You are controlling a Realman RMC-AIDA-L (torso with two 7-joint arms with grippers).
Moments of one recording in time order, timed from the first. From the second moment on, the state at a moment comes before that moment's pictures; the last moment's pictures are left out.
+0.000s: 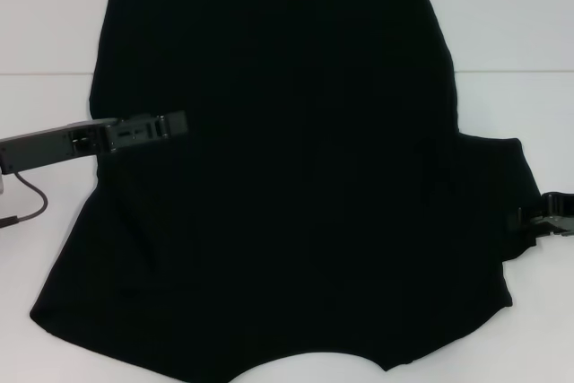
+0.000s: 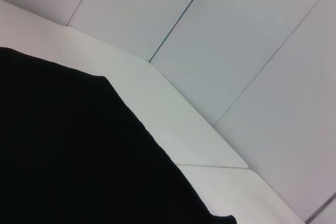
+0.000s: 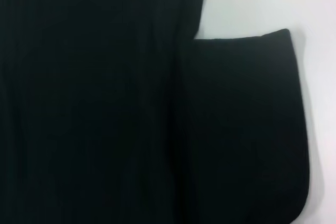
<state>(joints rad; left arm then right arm) -0.55 -2.08 0.45 0.83 2.06 1.55 -1.95 0.73 1.94 -0.61 -0.59 -2.64 -1.24 2.51</state>
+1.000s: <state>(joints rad) -0.55 -2.08 0.45 0.82 2.02 1.55 -1.95 0.74 1.95 -0.61 -0.58 -2.64 -1.25 2.49</state>
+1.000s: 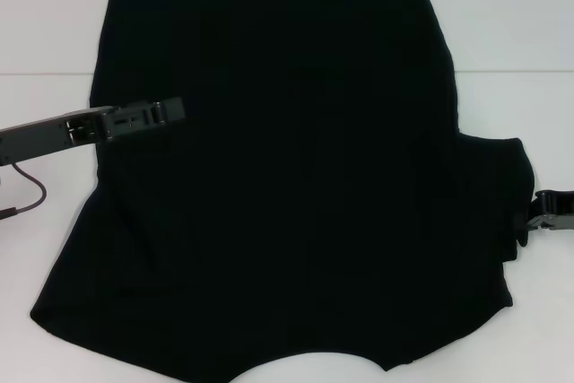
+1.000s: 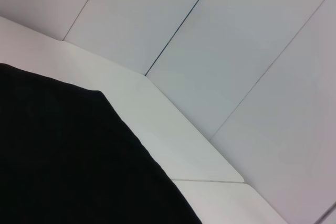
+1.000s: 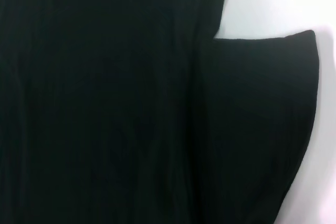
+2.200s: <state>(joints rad) -0.50 -2.08 0.44 0.82 1.93 1.57 -1.95 0.74 1.85 -0.48 -0.63 -2.57 -1.21 2.49</state>
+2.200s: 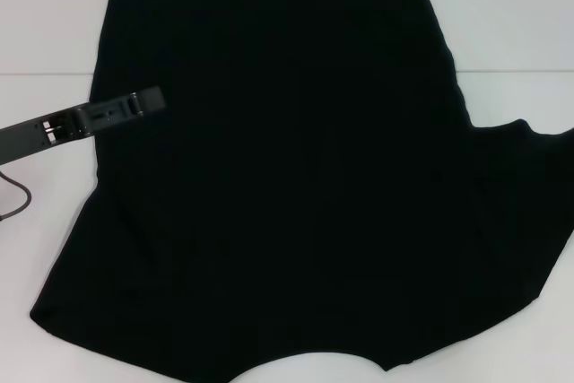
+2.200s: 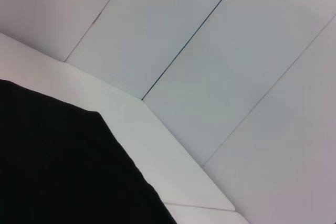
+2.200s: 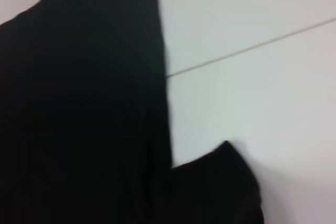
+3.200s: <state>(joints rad) -0.50 -2.07 0.38 0.79 1.93 1.56 -1.94 0.92 1.98 -0.78 -0.64 -2.56 -1.29 2.39</state>
